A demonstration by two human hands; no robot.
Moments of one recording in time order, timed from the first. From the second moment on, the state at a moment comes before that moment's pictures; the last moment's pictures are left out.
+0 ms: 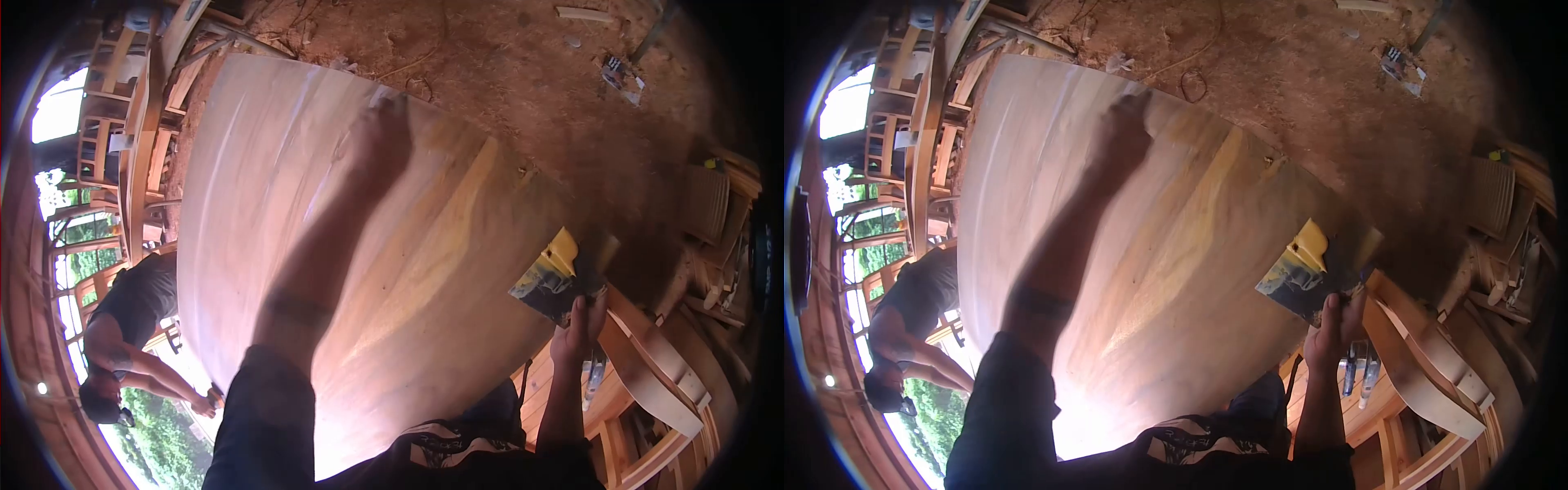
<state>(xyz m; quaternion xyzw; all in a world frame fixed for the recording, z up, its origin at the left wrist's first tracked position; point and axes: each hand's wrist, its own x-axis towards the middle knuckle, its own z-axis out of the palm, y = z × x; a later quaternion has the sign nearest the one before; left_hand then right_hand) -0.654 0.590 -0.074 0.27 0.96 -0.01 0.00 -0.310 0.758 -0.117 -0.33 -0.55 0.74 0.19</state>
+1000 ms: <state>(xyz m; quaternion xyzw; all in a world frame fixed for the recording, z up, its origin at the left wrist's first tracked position) -0.598 0.609 -0.023 0.36 0.90 0.09 0.21 -0.308 0.755 -0.121 -0.33 -0.56 0.74 0.19</state>
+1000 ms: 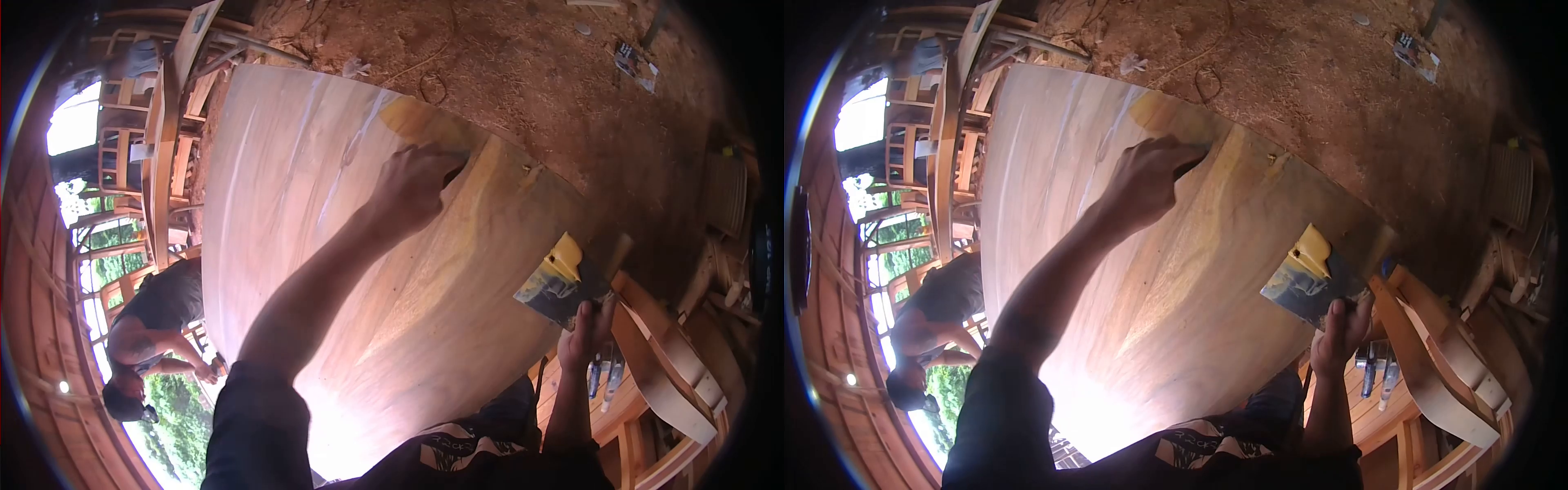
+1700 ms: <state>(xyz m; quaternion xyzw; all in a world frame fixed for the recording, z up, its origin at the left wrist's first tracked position) -0.772 0.629 0.020 0.42 0.87 -0.07 0.26 -0.311 0.753 -0.122 -0.30 -0.51 0.77 0.22</state>
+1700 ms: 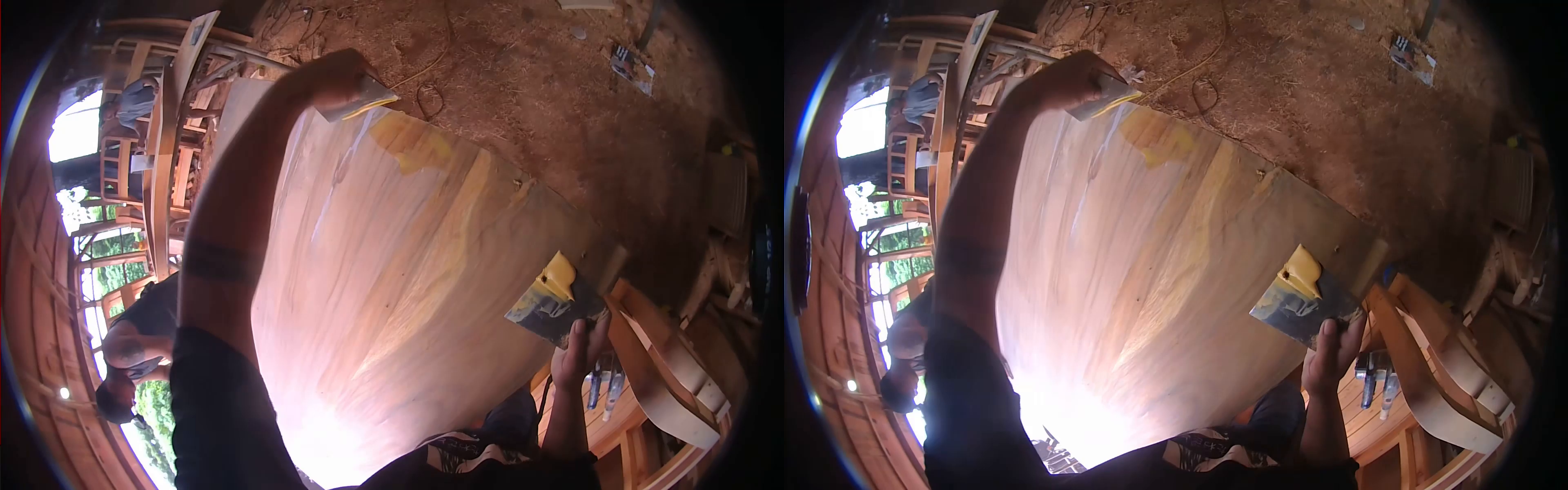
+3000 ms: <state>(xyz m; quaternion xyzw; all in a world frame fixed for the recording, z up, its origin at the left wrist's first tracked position) -0.651 0.567 0.010 0.56 0.81 0.02 0.18 -0.305 0.749 -0.139 -0.32 -0.60 0.67 0.29</state>
